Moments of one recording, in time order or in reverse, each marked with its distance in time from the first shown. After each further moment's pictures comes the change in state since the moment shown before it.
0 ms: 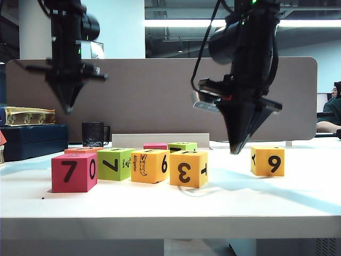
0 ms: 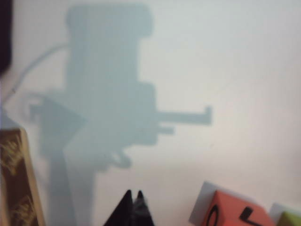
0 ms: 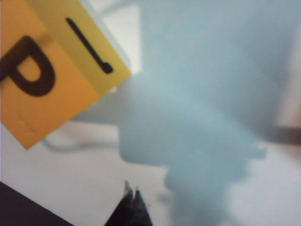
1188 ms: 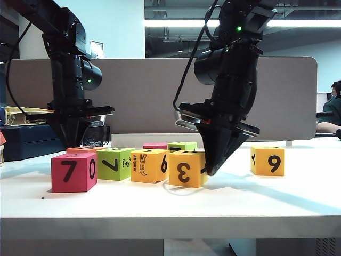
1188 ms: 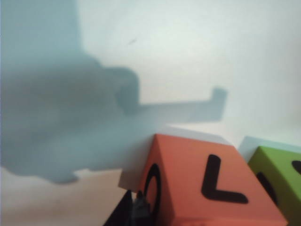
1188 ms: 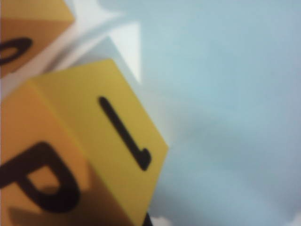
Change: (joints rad) left arm -0.014 0.005 -0.319 -0.003 0.294 -0.005; right arm 0.040 0.099 -0.004 0.142 -0.063 0.001
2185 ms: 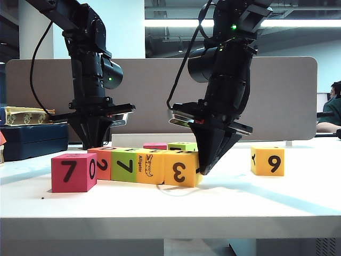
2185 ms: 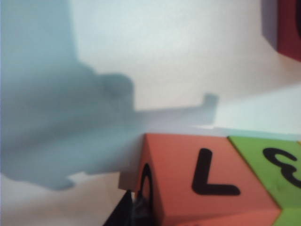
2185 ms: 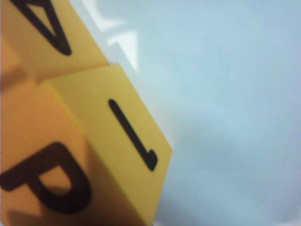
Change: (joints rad) left arm -0.102 0.000 0.001 0.000 0.030 0.018; right arm 0.024 0.000 0.000 0.039 0.016 0.000
